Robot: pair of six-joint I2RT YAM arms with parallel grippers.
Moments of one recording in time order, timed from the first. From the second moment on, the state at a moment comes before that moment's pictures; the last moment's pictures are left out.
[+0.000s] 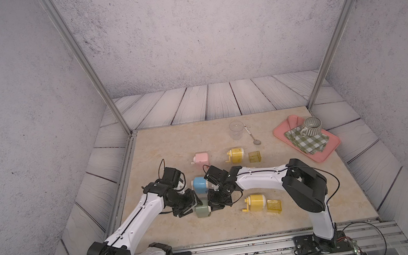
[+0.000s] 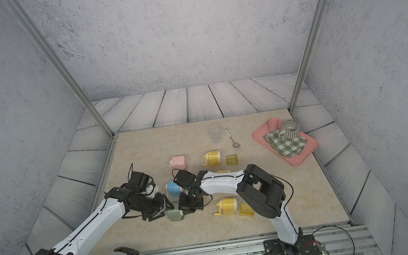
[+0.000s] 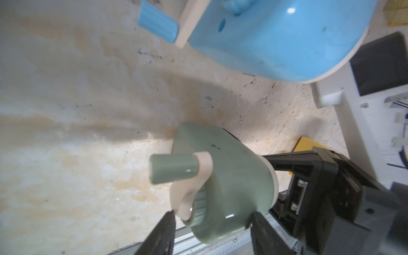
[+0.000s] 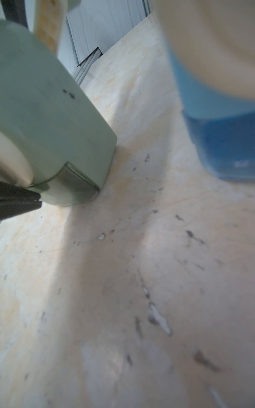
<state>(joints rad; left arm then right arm) -0.35 1.17 0.72 -0.87 0.47 -0.64 1.03 1.99 1.35 -0.57 -0.44 1.12</state>
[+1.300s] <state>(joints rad) -0.35 1.16 0.75 -0.93 0.42 -0.64 0.99 1.95 1.39 -0.67 -0.39 1.00</state>
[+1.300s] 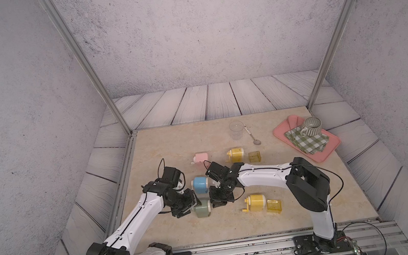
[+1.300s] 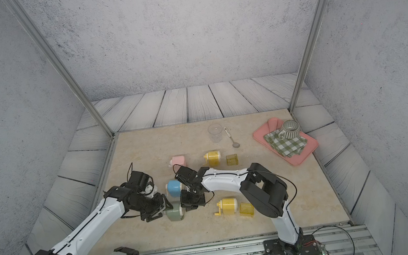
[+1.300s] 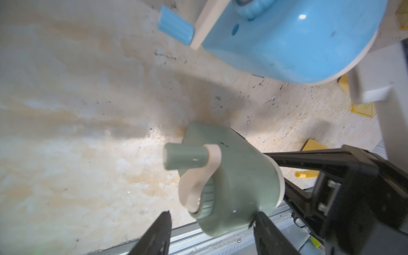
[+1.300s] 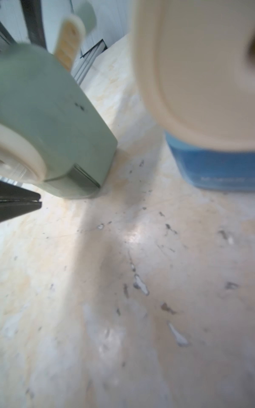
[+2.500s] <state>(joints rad) -0.35 1.42 1.53 -1.14 0.35 -0.62 0.55 1.49 1.44 -1.01 -0.04 0.66</state>
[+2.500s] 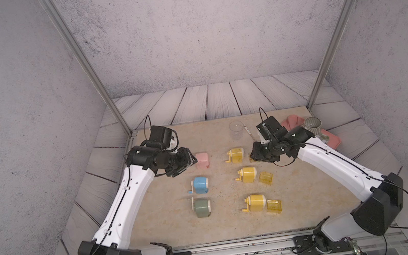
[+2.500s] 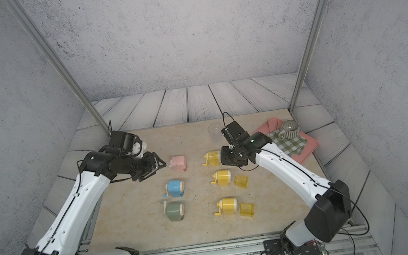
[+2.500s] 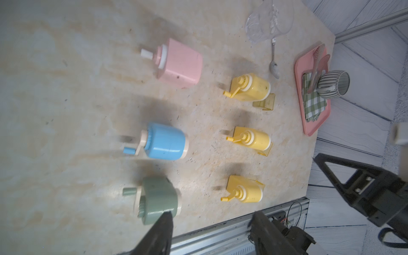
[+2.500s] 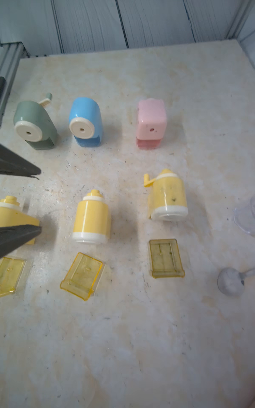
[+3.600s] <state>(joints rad) -0.44 2.14 1.99 -1.05 0.53 -0.52 0.30 2.09 1.81 -1.11 -0.02 0.44</state>
